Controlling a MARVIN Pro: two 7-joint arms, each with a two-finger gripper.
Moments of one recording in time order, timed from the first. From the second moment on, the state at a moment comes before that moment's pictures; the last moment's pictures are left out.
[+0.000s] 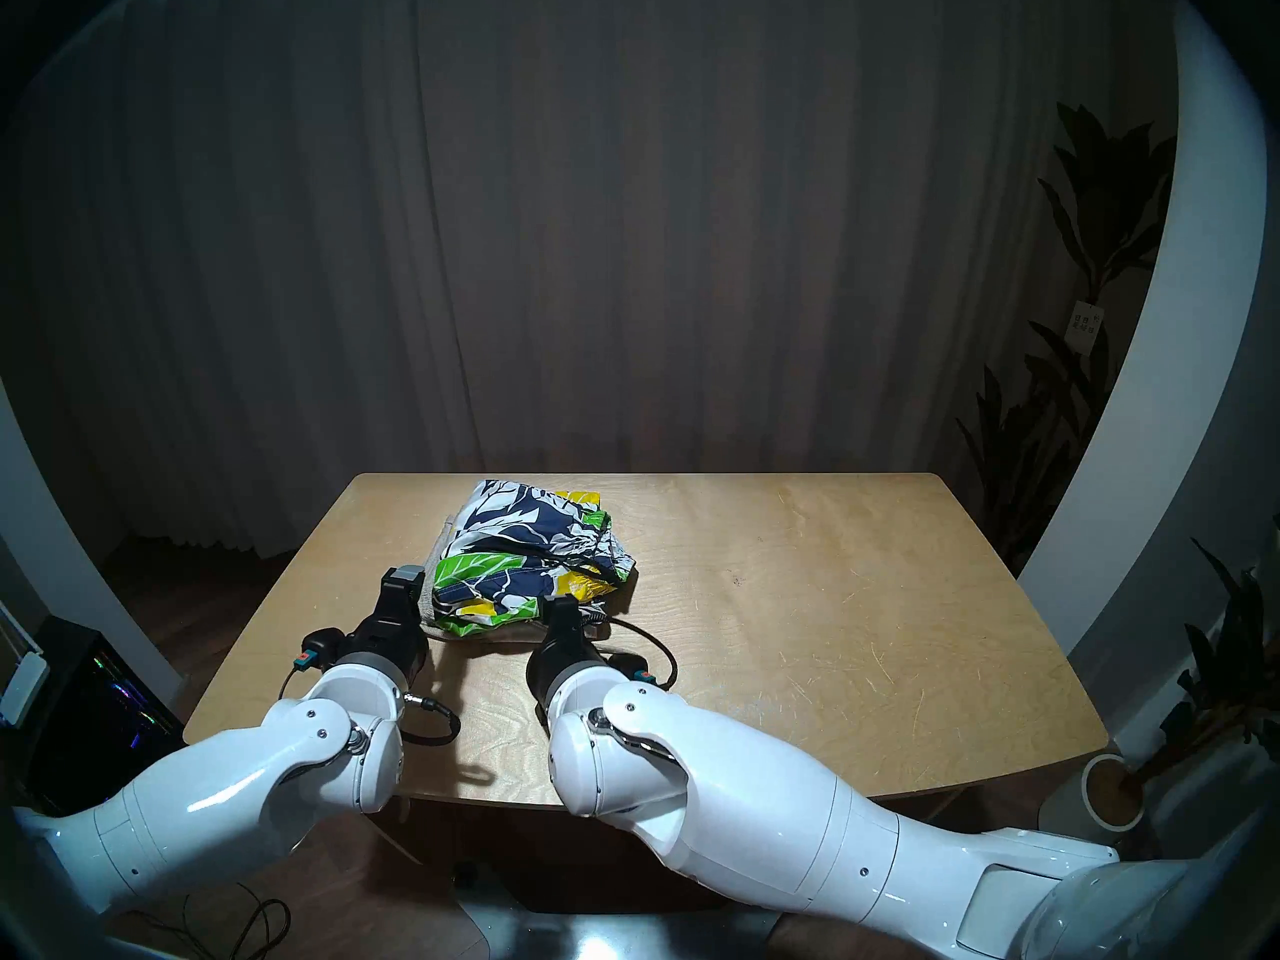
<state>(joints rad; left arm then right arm) 1.64 -0.66 -0.94 -2.04 -2.03 -0.84 0.35 -1.28 -1.17 0.49 -1.81 2.36 -0.70 -0.33</state>
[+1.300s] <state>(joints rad) 1.65 -0.48 -0.86 -1.98 -1.48 -0.82 0.12 -1.11 -0.79 0.67 -1.96 1.96 -0.66 -0.27</state>
